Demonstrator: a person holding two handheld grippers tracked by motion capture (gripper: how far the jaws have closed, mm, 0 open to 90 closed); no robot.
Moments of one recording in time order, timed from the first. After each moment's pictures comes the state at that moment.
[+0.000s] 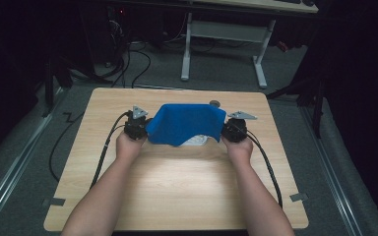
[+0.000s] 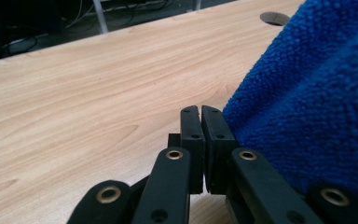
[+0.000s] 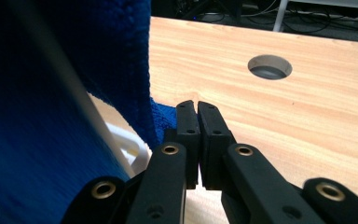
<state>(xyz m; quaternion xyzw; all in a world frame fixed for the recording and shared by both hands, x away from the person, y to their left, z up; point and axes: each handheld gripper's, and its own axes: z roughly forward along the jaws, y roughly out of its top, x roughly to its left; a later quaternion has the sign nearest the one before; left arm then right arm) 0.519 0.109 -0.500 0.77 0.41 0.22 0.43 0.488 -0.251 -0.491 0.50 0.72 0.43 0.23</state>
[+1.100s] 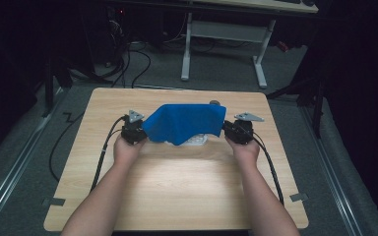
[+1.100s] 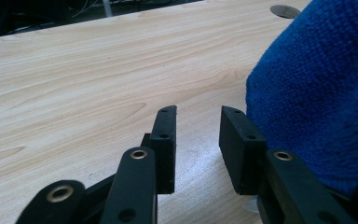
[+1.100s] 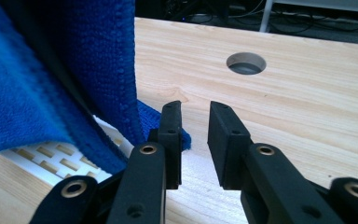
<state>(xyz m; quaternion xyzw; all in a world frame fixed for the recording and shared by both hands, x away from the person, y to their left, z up) 0.509 0.119 -0.507 0.76 0.44 0.22 0.43 0.477 -0.266 -0.483 0.51 0.71 0.42 0.25</state>
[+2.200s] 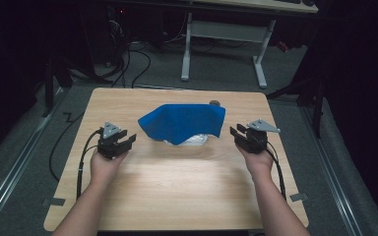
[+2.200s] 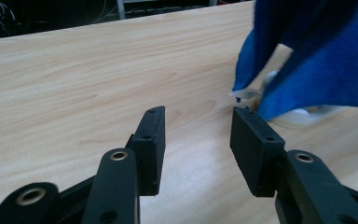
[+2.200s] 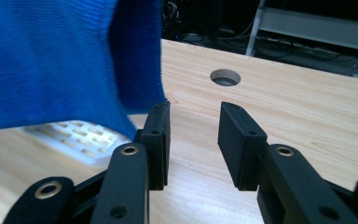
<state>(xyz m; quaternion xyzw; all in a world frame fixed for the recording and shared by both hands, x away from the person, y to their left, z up) 0.439 0.179 -0.492 0.74 0.44 0.23 0.45 0.421 -0.286 -0.455 0.48 0.70 0.43 0.30</state>
